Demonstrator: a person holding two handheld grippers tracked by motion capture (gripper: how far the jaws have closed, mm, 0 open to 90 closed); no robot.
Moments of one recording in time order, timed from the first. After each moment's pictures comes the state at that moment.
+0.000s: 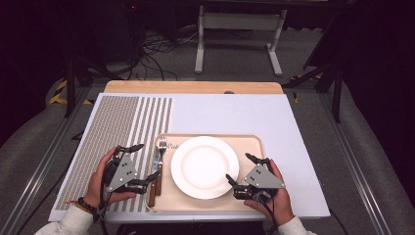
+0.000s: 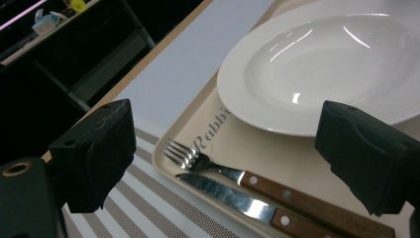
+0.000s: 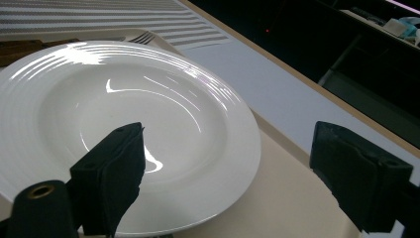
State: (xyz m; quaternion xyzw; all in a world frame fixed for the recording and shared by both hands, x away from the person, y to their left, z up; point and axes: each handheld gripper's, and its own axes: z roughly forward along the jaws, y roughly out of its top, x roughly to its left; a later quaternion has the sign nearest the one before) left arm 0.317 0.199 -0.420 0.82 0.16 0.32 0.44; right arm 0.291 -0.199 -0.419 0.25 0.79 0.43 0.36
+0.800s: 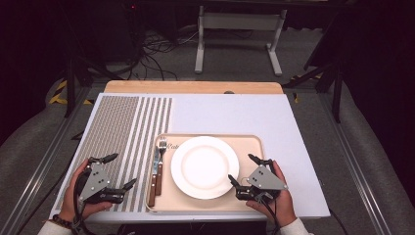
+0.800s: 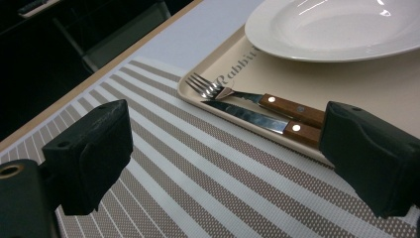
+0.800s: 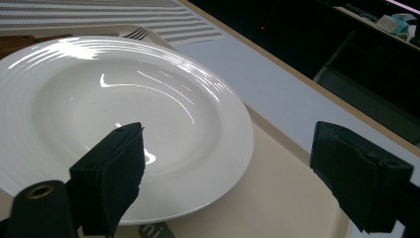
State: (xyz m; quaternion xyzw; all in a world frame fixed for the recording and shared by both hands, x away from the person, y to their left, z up) left arm 0.293 0.256 -0.438 0.81 0.23 0.32 0.45; right arm 0.288 -0.205 -0.419 0.26 0.79 0.42 0.36
